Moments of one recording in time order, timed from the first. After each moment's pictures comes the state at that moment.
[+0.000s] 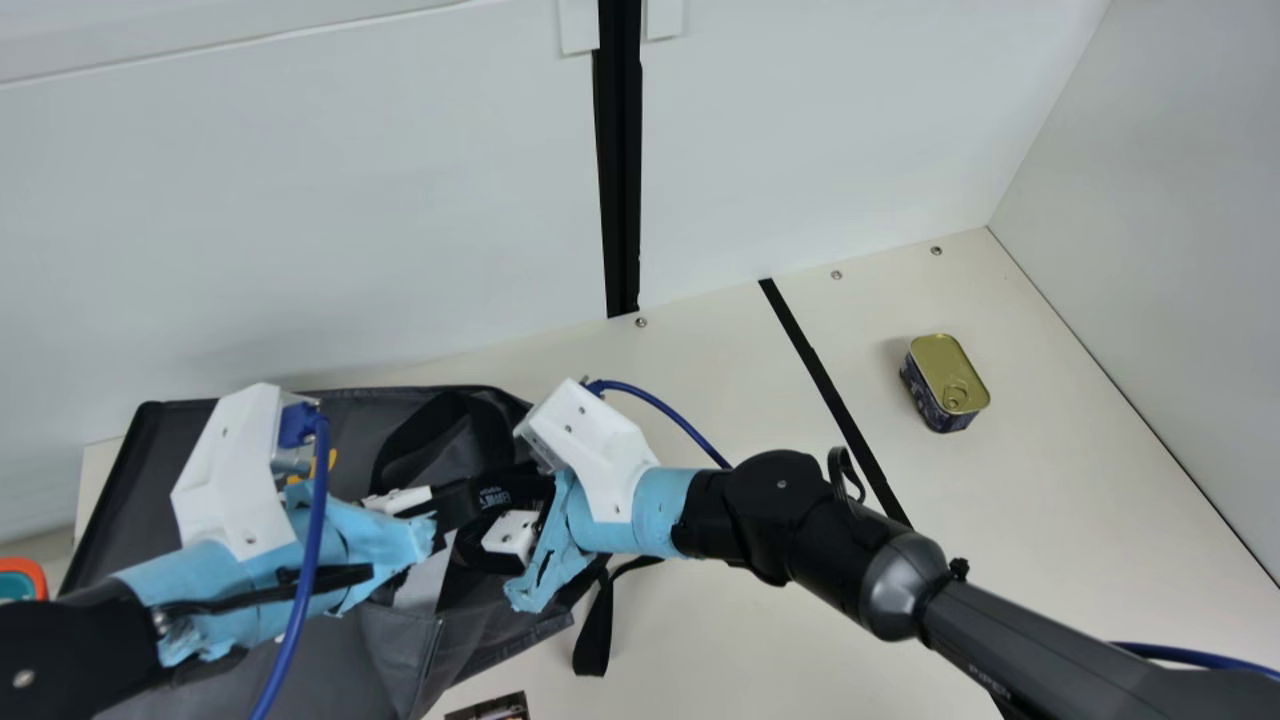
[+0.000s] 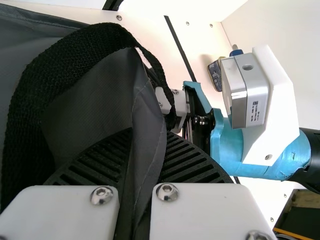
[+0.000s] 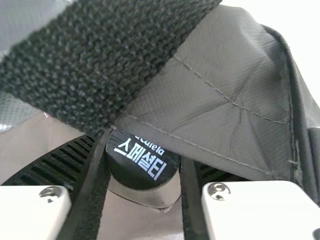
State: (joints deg) left arm -28.4 85.7 -73.9 -43.5 42.1 9.2; right arm 22.1 91.2 -57.0 88.1 29.7 -88.2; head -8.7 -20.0
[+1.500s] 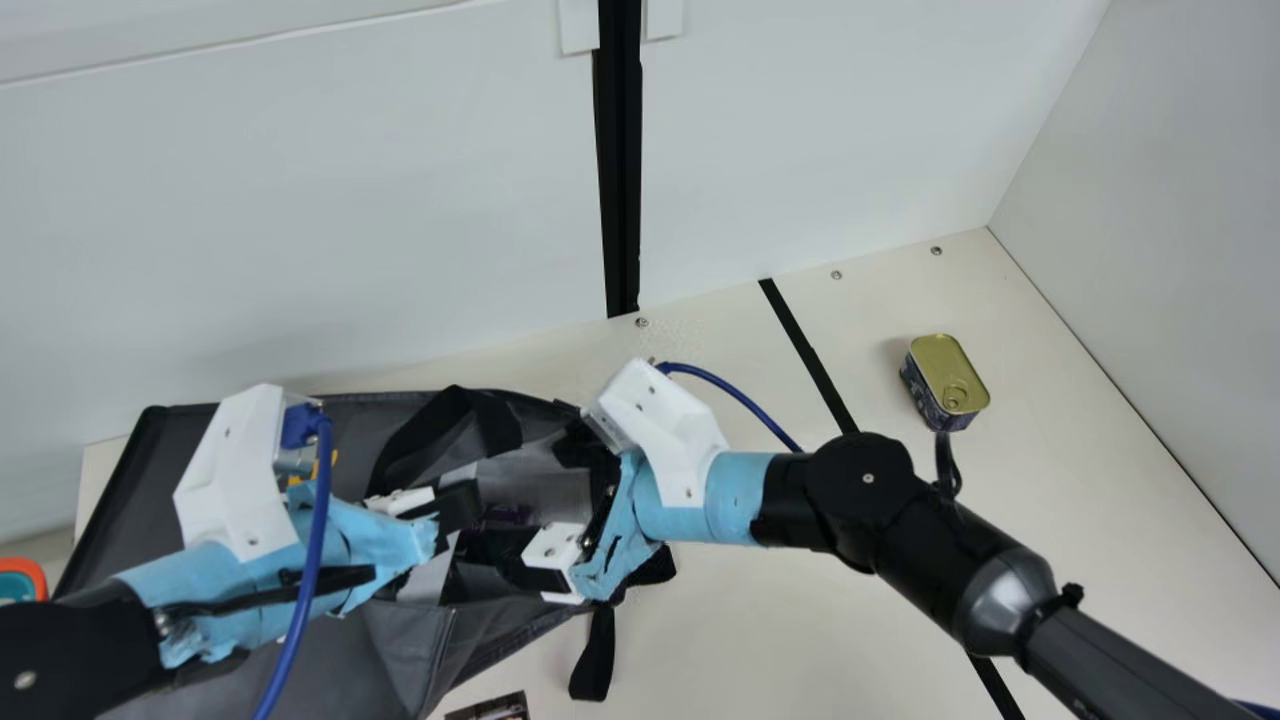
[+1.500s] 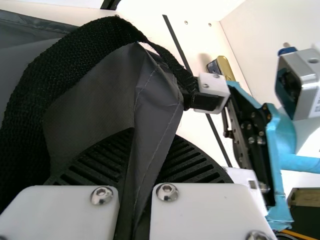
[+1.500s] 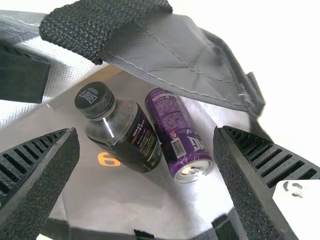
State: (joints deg) left arm -28.4 85.7 -73.9 -43.5 42.1 9.2; right arm 14.0 82.6 -55.2 73.9 36.9 -74.6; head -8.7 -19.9
